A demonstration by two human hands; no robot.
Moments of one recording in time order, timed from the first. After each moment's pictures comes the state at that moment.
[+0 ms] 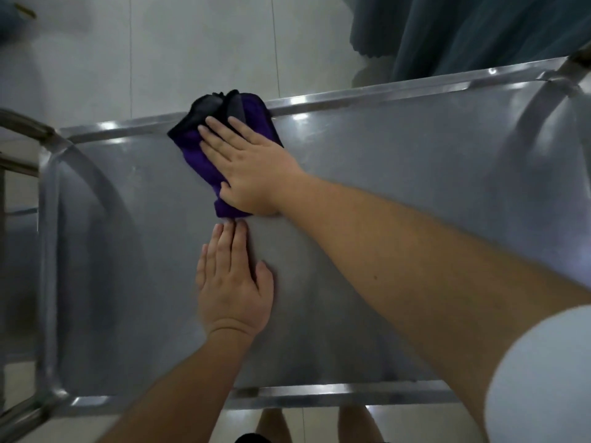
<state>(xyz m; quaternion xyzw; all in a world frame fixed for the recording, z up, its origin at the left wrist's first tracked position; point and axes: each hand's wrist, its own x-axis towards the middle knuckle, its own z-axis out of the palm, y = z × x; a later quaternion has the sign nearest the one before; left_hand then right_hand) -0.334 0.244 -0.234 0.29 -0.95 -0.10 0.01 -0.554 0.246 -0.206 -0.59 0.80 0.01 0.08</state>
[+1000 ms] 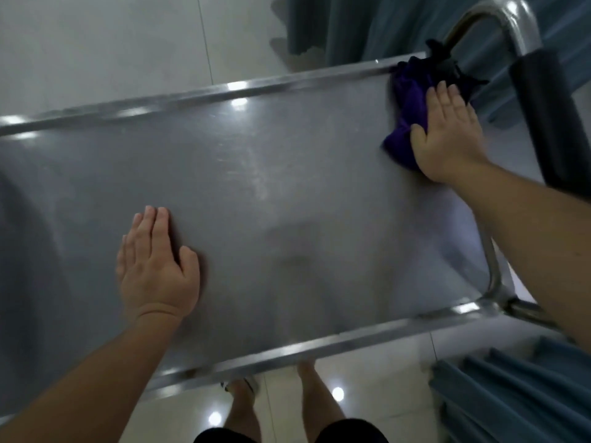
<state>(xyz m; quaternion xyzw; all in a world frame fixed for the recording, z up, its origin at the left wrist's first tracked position) -0.334 0.247 -0.229 0.28 -0.95 -0.13 0.03 -0.657 0.622 -0.194 -0.11 0.99 0.01 0.11</state>
